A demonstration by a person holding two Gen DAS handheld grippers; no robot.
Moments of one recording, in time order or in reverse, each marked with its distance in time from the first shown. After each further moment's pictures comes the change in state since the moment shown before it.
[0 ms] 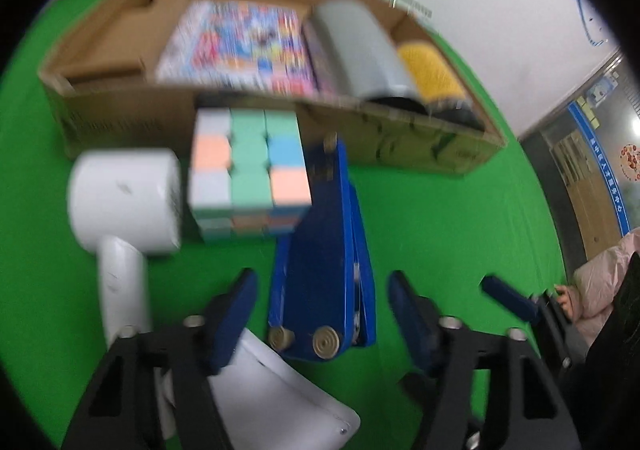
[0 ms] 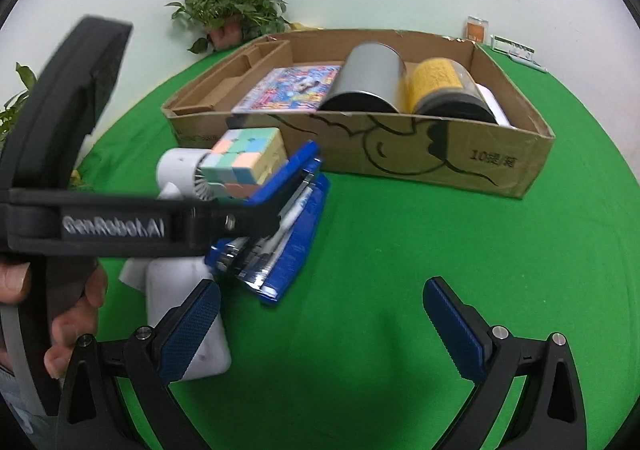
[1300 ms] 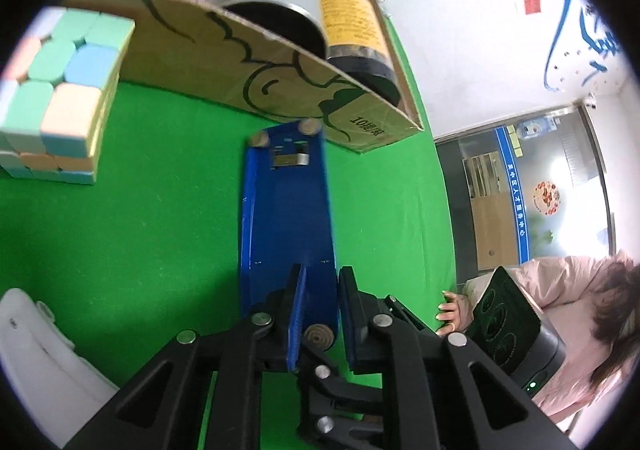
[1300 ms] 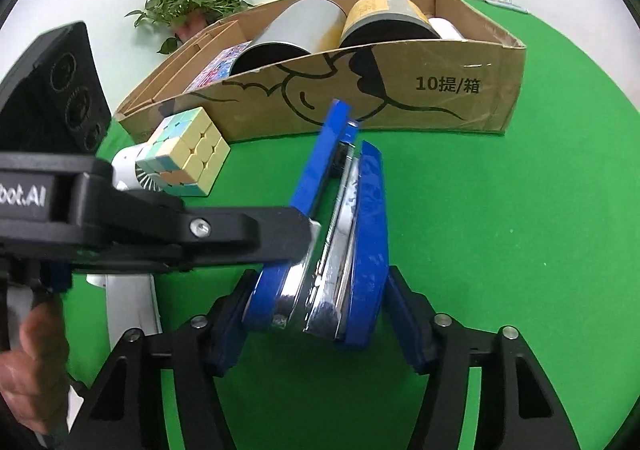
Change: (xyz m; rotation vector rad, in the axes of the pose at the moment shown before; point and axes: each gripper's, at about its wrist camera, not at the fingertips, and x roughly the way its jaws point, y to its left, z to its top) left arm 0.037 -0.039 -0.001 -0.164 0.095 -0.429; right arm 0.031 -0.049 -0.016 0.140 0.075 0.040
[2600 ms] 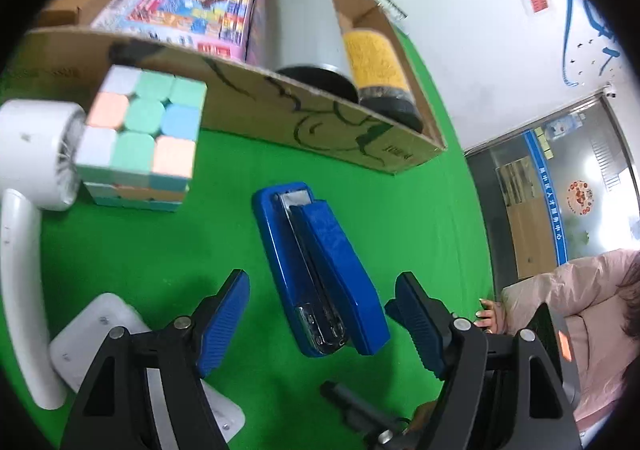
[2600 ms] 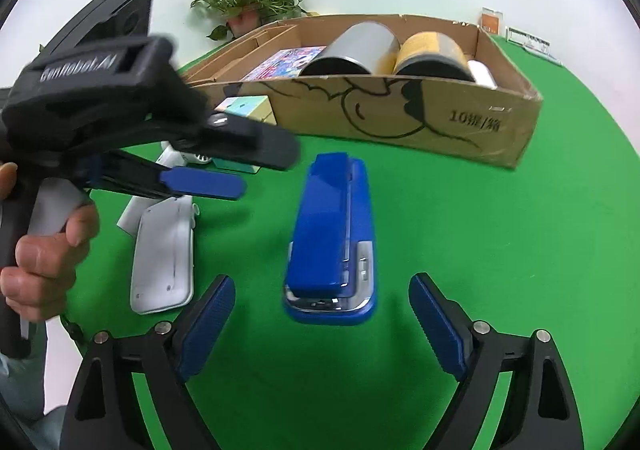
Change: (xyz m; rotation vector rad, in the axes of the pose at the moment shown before) left arm -0.024 0.011 0.002 0.033 -0.057 0.163; right arm -0.037 0.023 -0.017 -0.178 -0.047 0.041
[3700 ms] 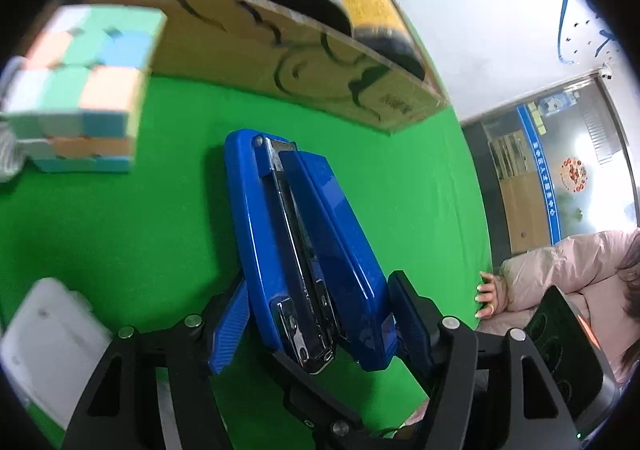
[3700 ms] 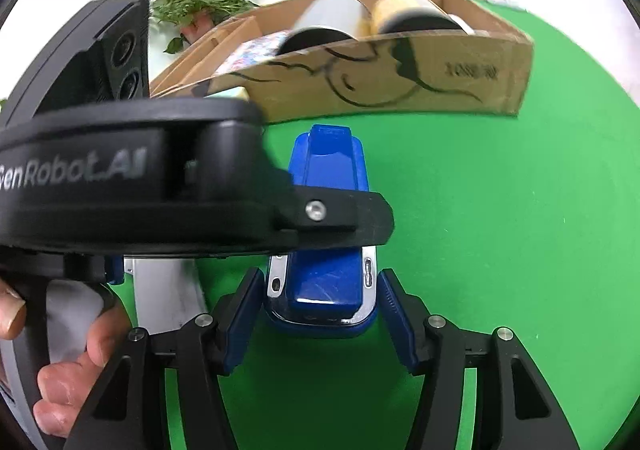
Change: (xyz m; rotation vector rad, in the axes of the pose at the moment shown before) left arm 0.019 -0.006 -0.009 0.043 0.065 -0.045; right arm 0.019 0.023 0.004 0.188 0.028 -0.043
